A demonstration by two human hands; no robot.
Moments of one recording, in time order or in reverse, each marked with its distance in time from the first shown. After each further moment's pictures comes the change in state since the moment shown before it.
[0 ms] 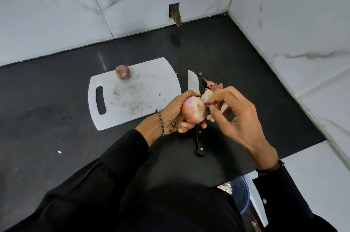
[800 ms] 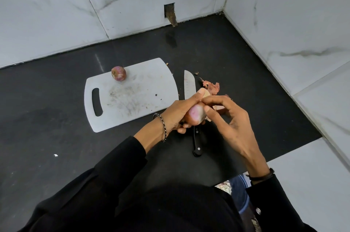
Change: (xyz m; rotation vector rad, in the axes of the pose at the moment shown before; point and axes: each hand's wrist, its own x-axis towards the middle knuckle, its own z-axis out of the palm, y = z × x) left_hand -0.001 -0.002 0.022 0.302 0.352 0.142; right_hand -0.018 -0.001 0.012 0.335 0.019 0.309
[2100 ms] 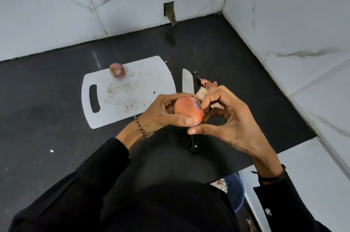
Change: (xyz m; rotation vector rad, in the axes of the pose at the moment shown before) left_hand -0.031 -0.009 -0.022 0.062 -0.093 0.536; right_hand 0.008 -0.030 -0.017 0.112 -0.269 -0.190
